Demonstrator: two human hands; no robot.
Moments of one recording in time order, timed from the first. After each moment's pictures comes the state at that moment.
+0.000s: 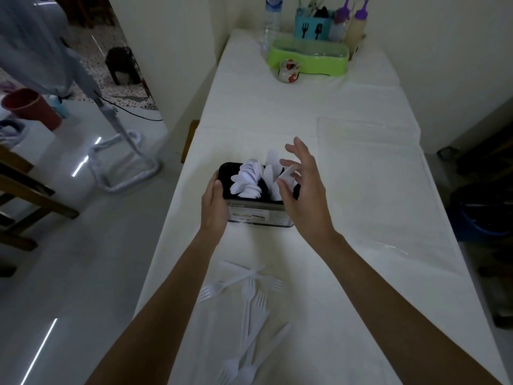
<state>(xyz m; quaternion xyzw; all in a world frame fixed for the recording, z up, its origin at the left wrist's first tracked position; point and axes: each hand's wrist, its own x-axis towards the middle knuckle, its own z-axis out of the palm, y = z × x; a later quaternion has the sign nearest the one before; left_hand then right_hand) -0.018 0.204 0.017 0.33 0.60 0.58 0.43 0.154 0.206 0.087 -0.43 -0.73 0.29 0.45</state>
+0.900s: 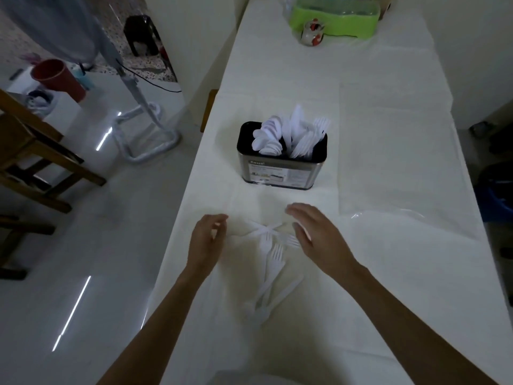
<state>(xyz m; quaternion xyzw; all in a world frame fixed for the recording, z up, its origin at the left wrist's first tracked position) -0.055 0.047 -0.033 0.50 0.75 0.33 0.28 0.187 0.099 0.019 -0.44 -0.84 0.22 0.21</state>
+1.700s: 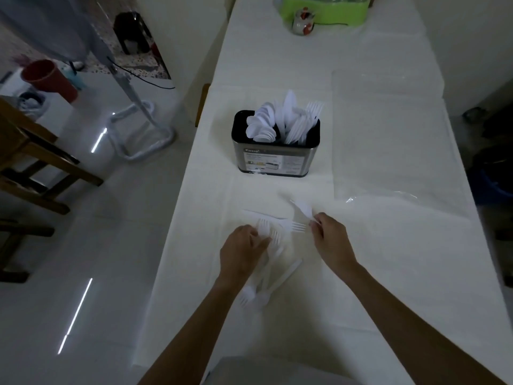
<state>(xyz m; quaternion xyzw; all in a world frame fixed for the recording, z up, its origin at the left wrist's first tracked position) 0.018 0.027 -0.026 0.53 0.78 0.15 0.29 0.214 0.076 -0.024 -0.65 -0.68 0.29 0.19</state>
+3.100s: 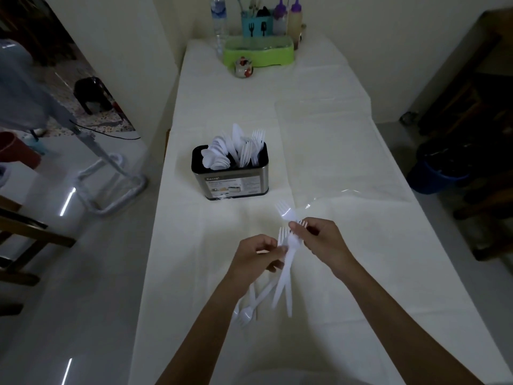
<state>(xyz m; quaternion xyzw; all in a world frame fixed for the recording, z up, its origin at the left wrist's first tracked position) 0.078 0.031 0.059 0.44 0.58 0.30 0.61 0.243 0.052 0.055 -0.61 -0.50 0.49 0.36</state>
